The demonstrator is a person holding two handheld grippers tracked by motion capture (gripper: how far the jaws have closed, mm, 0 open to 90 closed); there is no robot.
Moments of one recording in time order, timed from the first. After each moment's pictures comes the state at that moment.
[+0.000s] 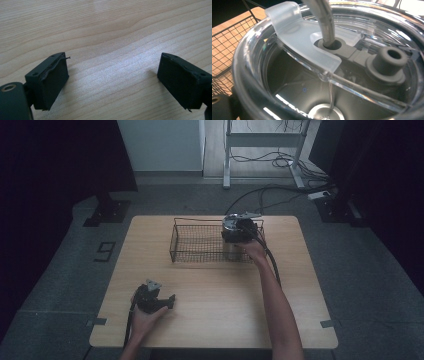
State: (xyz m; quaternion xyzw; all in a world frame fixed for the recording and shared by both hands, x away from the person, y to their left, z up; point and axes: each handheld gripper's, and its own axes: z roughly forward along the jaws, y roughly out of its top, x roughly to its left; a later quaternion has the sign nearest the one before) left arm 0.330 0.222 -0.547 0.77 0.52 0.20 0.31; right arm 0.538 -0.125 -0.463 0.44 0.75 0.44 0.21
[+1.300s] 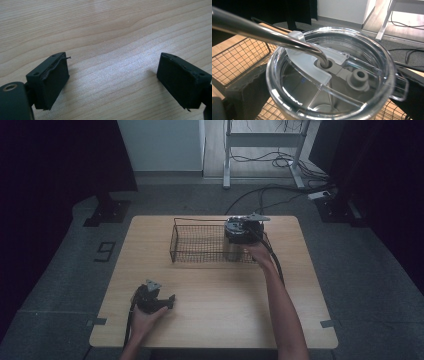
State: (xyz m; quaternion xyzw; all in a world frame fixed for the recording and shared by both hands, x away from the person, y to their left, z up) left arm 0.330 0.222 -0.547 0.77 0.52 0.20 0.31; right arm 0.516 -0.140 -0.450 0.44 0.72 0.48 0.24
